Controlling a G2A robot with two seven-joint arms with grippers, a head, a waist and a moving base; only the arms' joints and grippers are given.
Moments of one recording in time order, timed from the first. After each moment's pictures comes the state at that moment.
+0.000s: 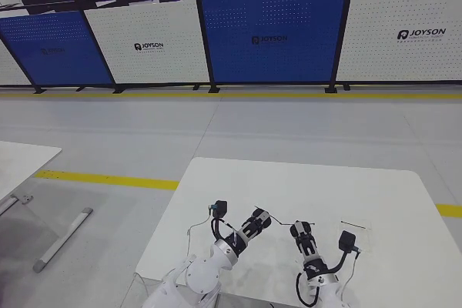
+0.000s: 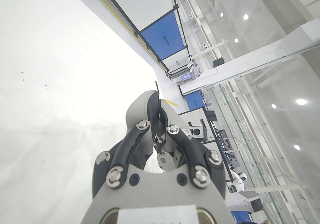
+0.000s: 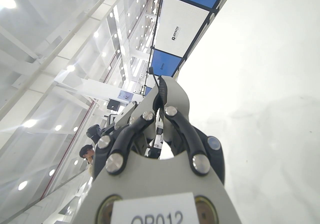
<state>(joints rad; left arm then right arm) 1.52 -1.22 -1.10 -1.71 0.08 -0.07 -0.08 -1.60 -1.41 1.08 -1.61 -0.22 -0.12 -0.12</state>
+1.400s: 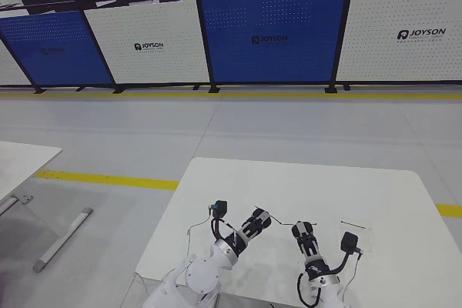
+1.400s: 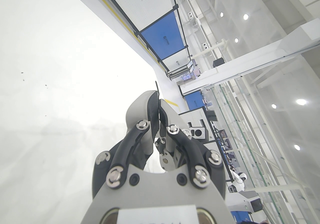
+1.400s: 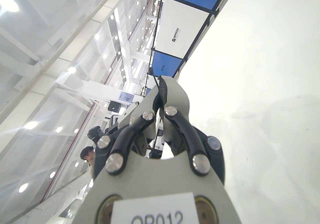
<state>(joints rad) 1.52 -1.22 -1.10 -1.71 0.08 -0.07 -0.08 -1.61 -1.42 1.09 -1.63 -0.22 -0.11 -0.12</state>
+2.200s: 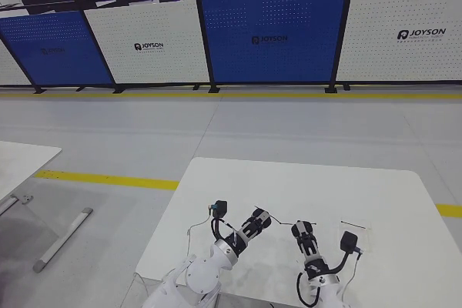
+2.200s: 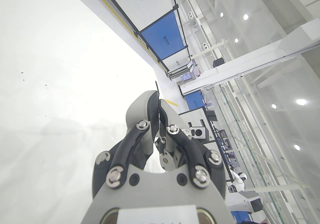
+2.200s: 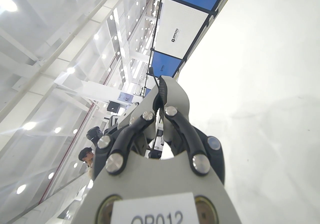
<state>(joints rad) 1.52 -1.22 -1.10 -1.71 0.08 -0.07 -0.08 -1.61 -1.42 1.09 -1.63 -0.22 -0.10 -0.12</state>
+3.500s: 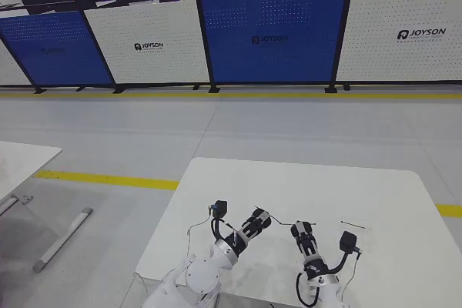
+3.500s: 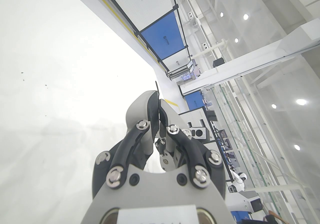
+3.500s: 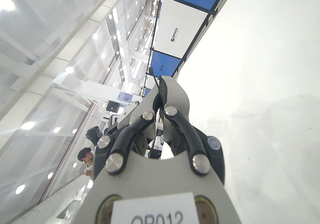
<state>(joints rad) 1.52 -1.22 -1.10 -1.71 0.08 -0.07 -0.08 -1.61 -1.43 1.09 -1.64 -0.24 -0.08 -0.12</state>
